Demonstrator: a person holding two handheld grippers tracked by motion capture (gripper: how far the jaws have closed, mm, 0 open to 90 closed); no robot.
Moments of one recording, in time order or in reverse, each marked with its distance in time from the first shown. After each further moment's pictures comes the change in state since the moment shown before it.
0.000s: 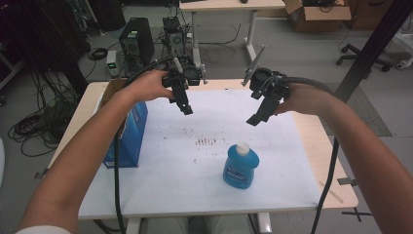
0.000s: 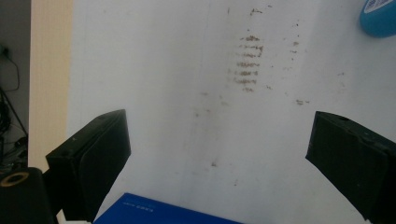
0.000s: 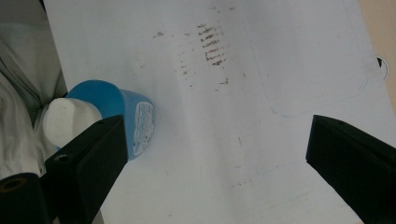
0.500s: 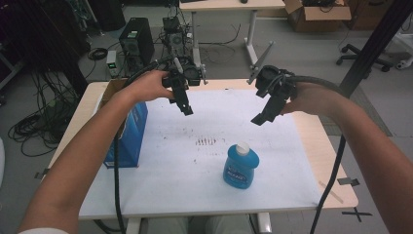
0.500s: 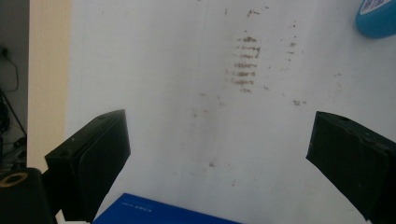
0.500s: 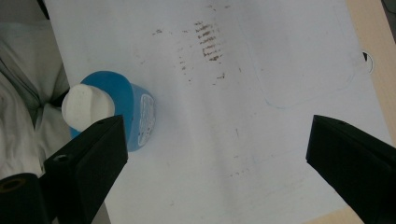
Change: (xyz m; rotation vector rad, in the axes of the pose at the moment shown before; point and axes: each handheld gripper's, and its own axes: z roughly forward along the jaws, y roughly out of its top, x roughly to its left) left arm -0.002 0.002 -0.001 0.000 -0.002 0.007; right arm 0.009 -0.007 -0.018 -0.003 -0.034 0.009
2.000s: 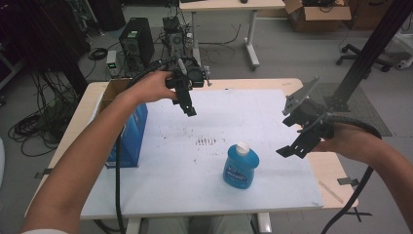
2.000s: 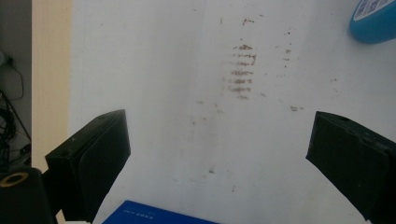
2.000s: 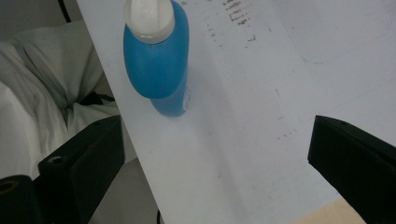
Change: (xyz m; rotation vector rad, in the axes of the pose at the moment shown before) left arm -0.007 0.008 0.000 -0.009 0.012 0.024; right arm 0.054 -0.085 -0.004 -0.085 0.013 0.134
